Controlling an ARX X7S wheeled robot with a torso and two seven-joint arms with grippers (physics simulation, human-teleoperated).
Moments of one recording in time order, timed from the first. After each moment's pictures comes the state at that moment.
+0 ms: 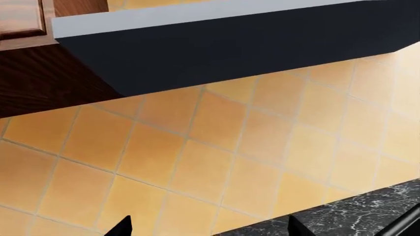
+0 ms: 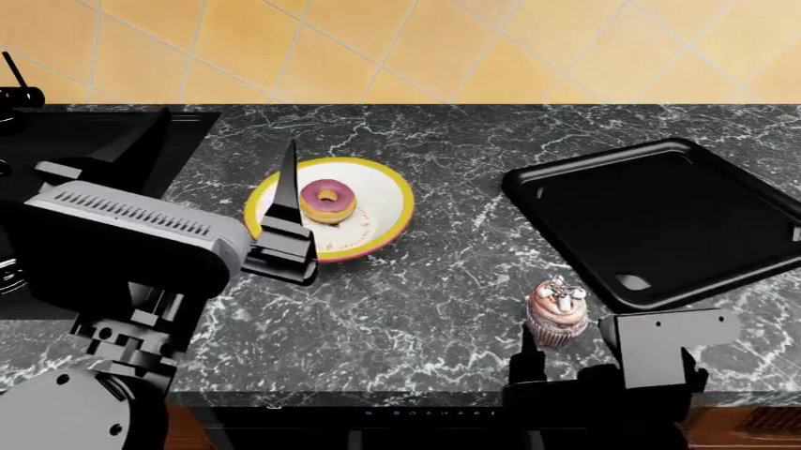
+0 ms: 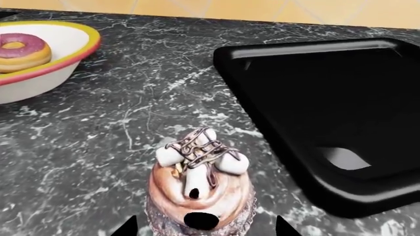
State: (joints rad) left arm -0.54 -0.55 0.22 0.88 -0.61 -0.76 -0.43; right arm 0.15 0.56 -0.07 -0.72 0.93 0.95 0.60
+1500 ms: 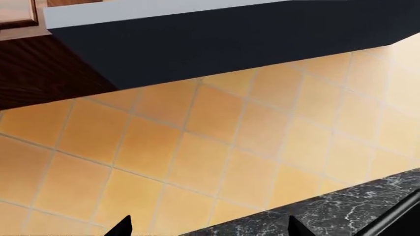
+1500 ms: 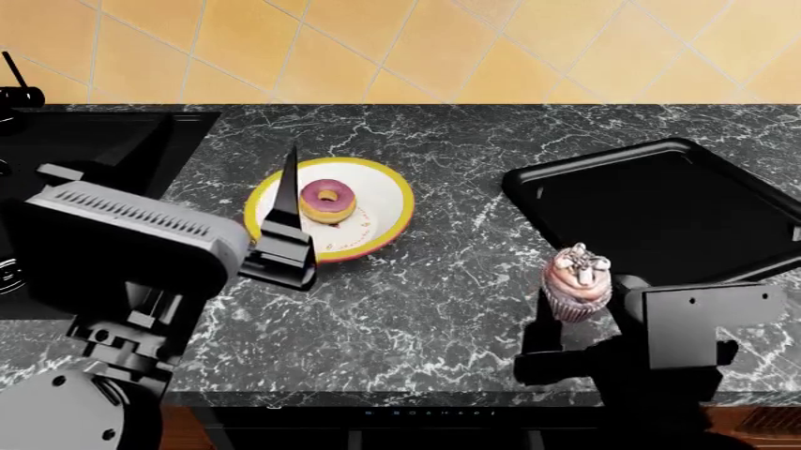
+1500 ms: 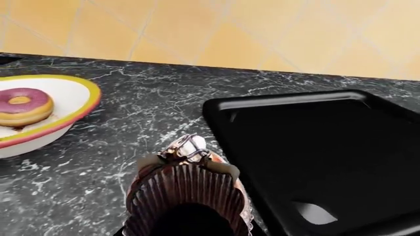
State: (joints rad) left arm -0.55 -0.58 0.21 0.89 -0.68 -0.79 -0.46; right arm 0.22 0.60 -0.06 -0.78 0.96 0.93 0.65
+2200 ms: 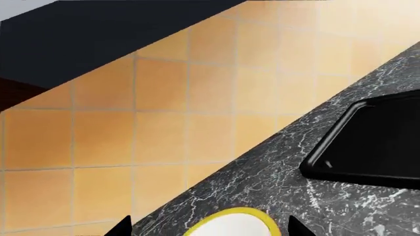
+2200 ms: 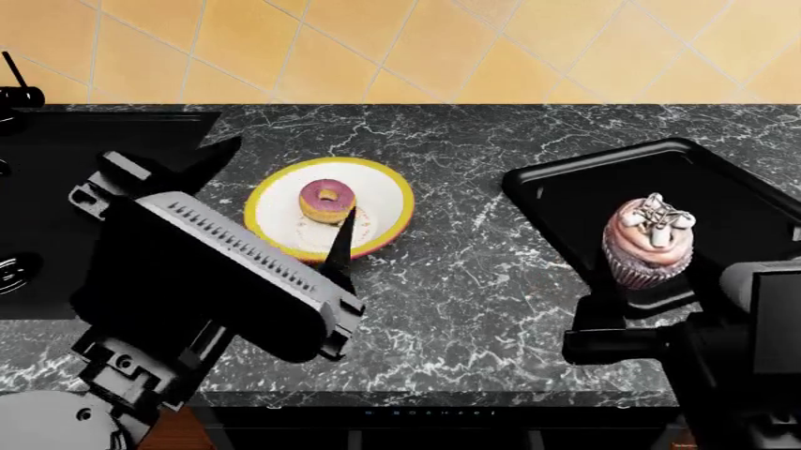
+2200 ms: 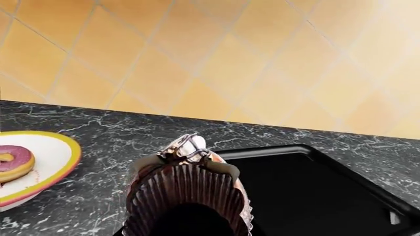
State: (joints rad) left arm -0.98 -0.70 0.32 0.98 -1.40 -1.21 -0.84; right arm 0.33 0.75 0.14 -0.97 1.33 1.02 0.94
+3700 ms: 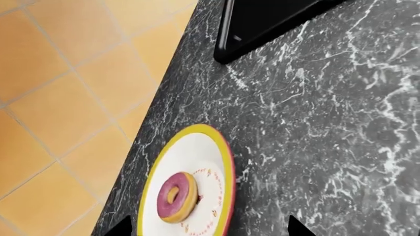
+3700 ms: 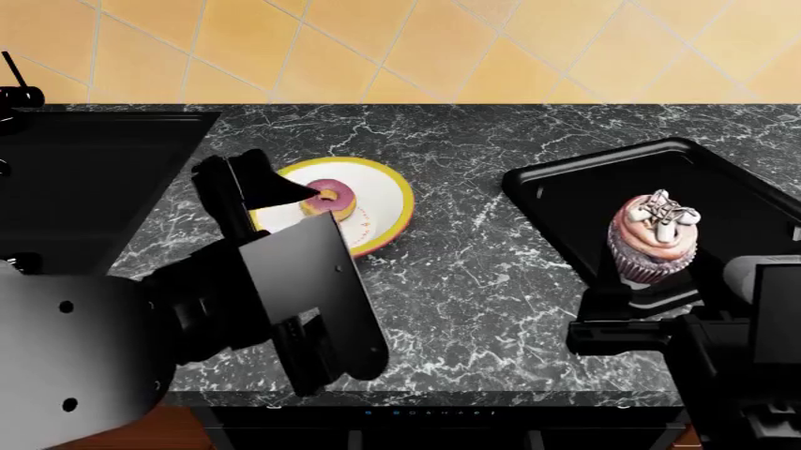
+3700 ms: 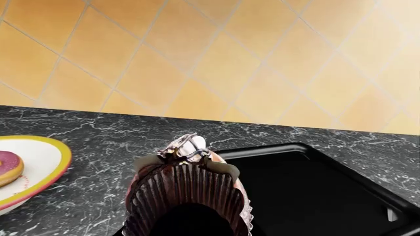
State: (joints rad) left arm -1.50 -0.74 0.91 0.76 -1.27 -1.41 -0.33; right arm 0.31 0.75 0.12 -0.94 1.27 0.97 0.90
